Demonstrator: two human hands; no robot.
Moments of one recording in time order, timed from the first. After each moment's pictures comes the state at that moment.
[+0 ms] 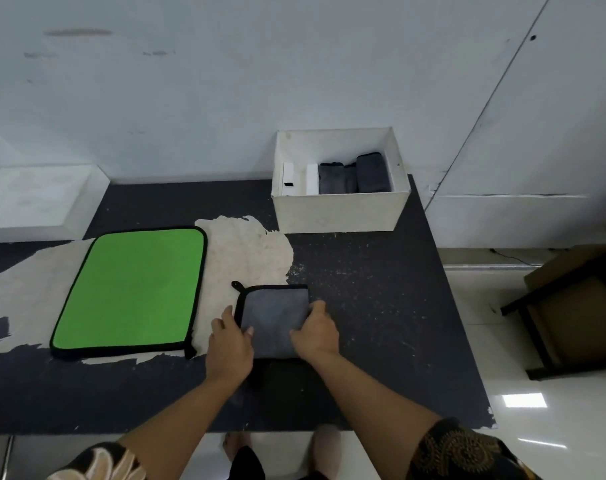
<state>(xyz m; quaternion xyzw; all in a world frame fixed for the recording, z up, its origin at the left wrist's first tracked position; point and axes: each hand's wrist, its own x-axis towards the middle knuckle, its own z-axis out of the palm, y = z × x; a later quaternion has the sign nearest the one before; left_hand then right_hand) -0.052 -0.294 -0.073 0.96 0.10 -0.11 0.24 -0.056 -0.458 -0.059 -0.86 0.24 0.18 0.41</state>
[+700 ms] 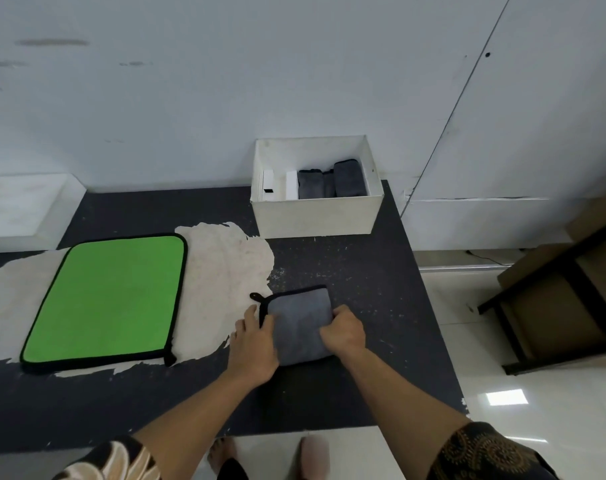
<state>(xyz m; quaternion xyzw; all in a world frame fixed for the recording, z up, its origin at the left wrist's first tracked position) -0.057 -0.355 -0.066 0.97 -0.11 -0.16 0.10 -0.066 -0.539 -0.056 -0.84 0.33 0.18 0.40</state>
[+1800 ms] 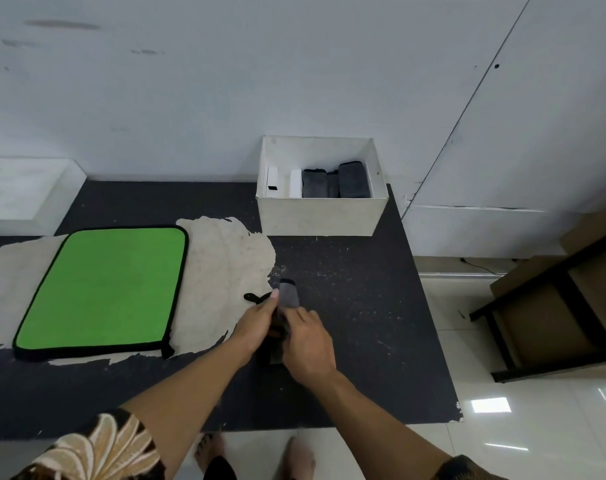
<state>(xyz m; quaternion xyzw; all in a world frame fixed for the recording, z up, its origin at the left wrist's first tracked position) -0.023 -0.363 -0.051 0.75 0.16 -0.33 0.55 -0.093 -0.478 -0.046 -0.96 0.01 0.01 0.28</state>
